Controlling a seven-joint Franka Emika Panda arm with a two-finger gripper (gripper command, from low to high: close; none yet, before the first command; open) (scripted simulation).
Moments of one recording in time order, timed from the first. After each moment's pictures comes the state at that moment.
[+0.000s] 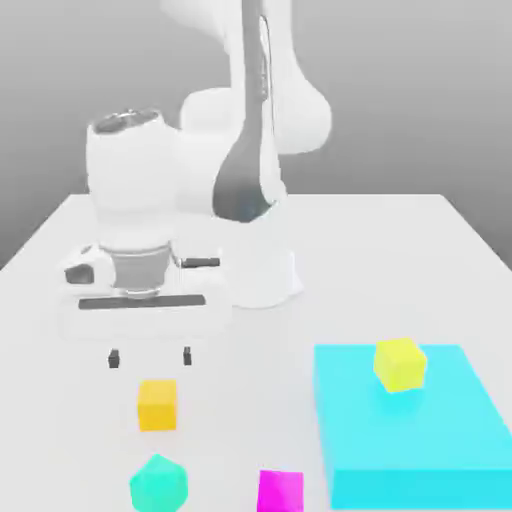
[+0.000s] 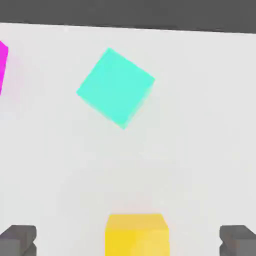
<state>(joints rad) -0.03 0.05 -0.33 -2.80 0.07 2.86 0.30</state>
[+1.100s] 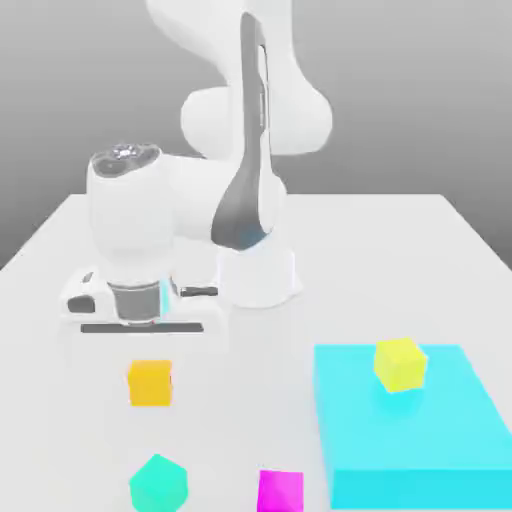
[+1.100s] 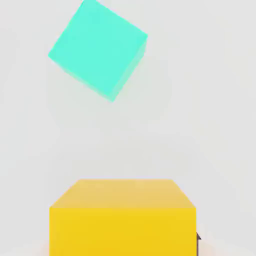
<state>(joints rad) -0.04 0.10 -0.25 -2.62 0.04 2.72 0.49</state>
